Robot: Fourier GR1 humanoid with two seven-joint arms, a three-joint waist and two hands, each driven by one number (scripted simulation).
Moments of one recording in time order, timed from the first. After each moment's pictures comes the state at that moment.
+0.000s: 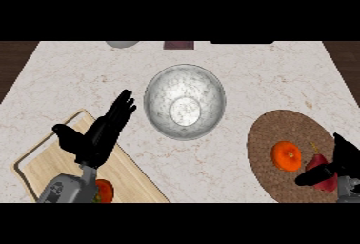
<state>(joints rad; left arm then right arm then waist) -0.17 0.22 -0.27 -1.50 0.36 0.06 0.07 -0.02 -0.46 0.11 -1.62 0.59 0.11 1.14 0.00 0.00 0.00</state>
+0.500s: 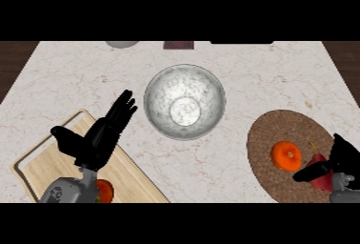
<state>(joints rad) -0.14 0.19 -0.26 -1.55 0.32 0.06 0.11 -0.04 -0.39 0.05 -1.55 0.68 0.11 1.10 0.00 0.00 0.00</state>
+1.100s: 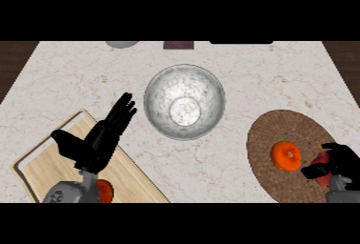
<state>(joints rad) -0.11 0.15 -0.22 -1.56 0.27 0.02 0.12 -0.04 -0.33 -0.03 -1.44 0.76 0.07 0.99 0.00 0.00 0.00</state>
